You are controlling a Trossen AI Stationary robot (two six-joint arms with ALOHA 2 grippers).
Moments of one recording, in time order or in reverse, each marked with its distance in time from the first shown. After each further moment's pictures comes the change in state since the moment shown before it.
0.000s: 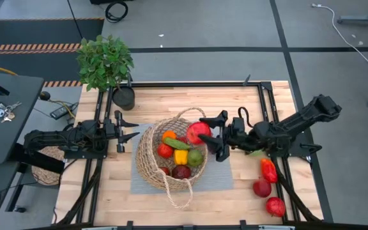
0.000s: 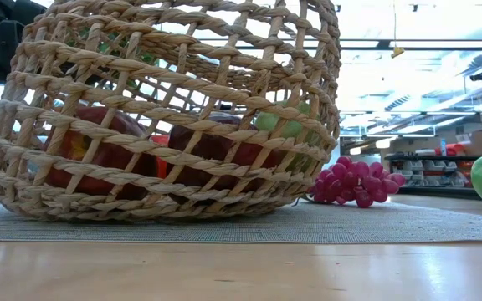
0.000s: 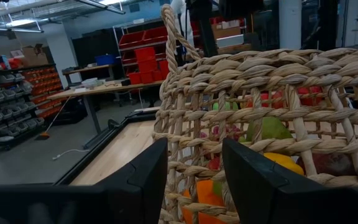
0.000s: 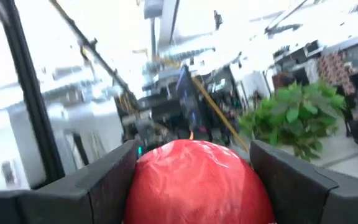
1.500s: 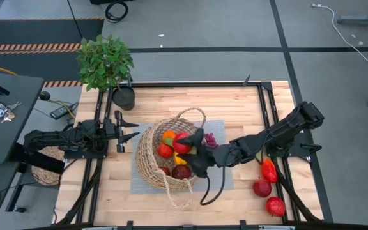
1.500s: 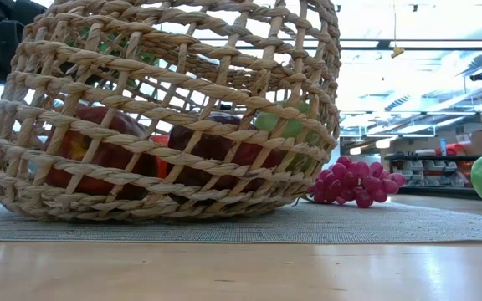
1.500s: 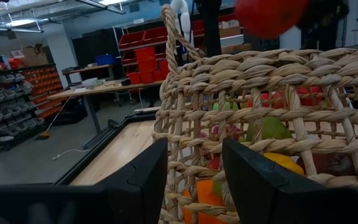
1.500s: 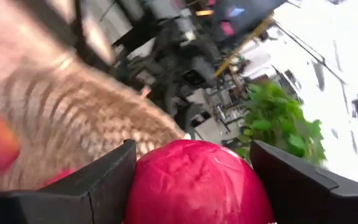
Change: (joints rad) left arm 0.000 0.000 0.000 0.000 0.000 0.000; right arm 0.049 0.283 0.405 -0.796 0.141 -0.911
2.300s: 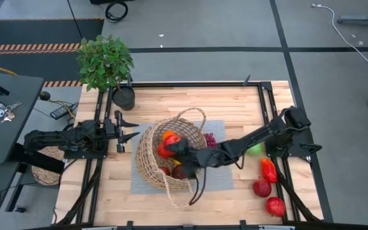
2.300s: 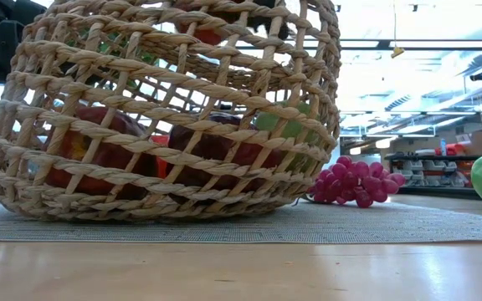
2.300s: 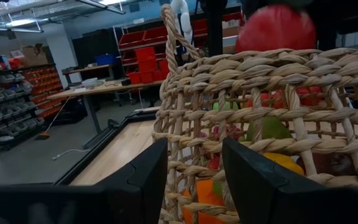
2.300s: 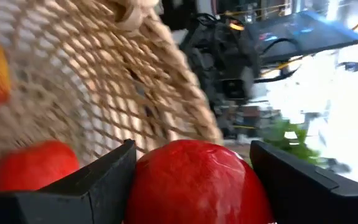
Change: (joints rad) left arm 0.000 0.000 0.000 -0.001 0.000 0.000; right arm -0.072 0.177 -0.001 0.135 -0.083 -0.388
